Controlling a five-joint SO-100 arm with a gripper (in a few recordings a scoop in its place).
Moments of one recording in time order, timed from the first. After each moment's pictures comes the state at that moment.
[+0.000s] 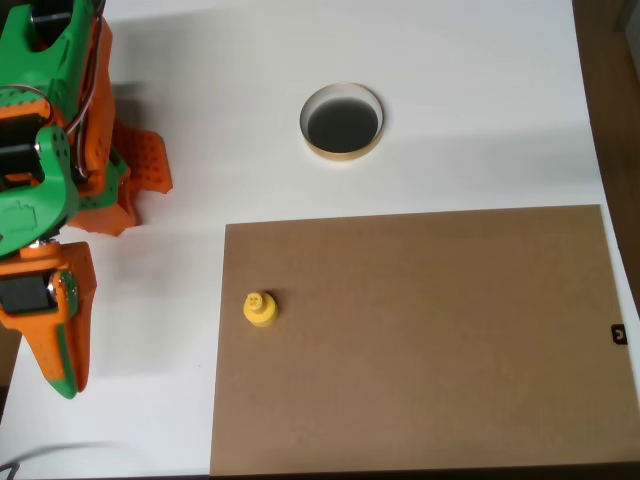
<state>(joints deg) 38.0 188.4 174.9 46.1 -0.9</state>
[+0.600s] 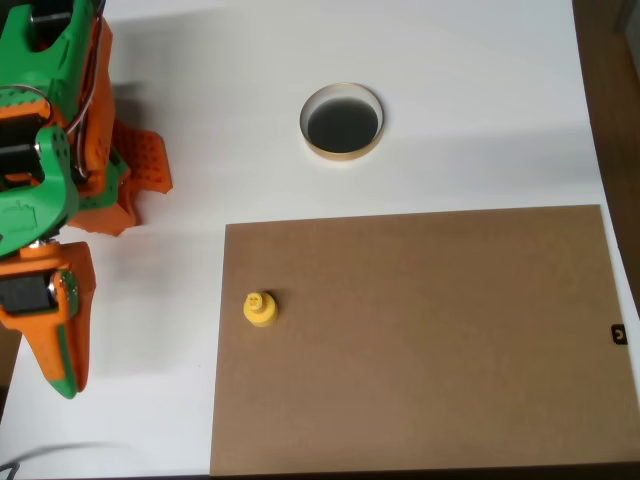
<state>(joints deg) 37.6 188.4 174.9 46.1 -1.8</state>
